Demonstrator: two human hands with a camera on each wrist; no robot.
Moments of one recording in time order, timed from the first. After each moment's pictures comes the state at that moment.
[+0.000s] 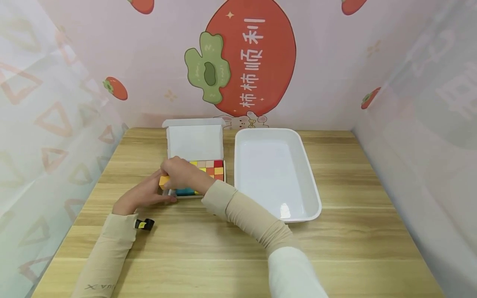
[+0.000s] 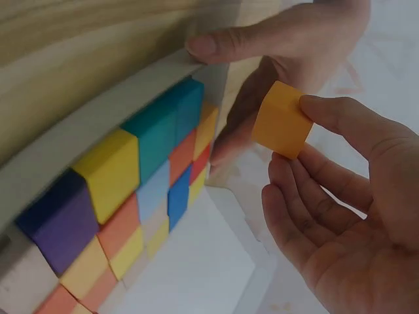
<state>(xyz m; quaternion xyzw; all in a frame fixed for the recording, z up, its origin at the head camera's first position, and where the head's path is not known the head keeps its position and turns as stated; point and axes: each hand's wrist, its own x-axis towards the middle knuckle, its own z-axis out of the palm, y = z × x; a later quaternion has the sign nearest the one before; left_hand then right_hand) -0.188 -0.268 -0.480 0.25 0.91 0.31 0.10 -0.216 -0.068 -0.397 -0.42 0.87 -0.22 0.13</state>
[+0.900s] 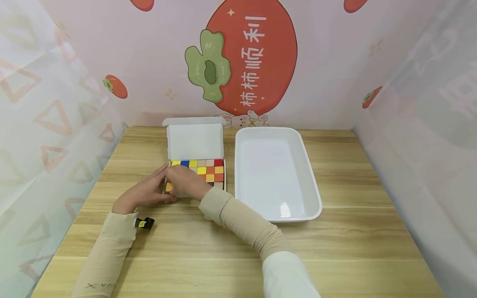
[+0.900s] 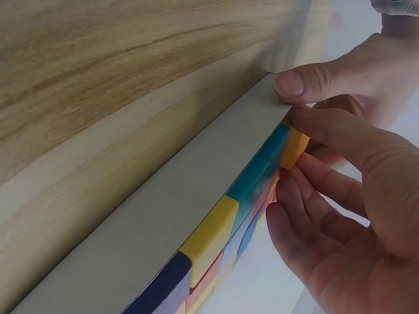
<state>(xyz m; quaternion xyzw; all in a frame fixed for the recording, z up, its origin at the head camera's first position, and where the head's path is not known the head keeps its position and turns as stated) -0.189 -0.268 -0.477 0.21 0.94 0.26 0.12 -0.215 -0.079 -0.439 -0.40 0.89 -0.15 0.13</state>
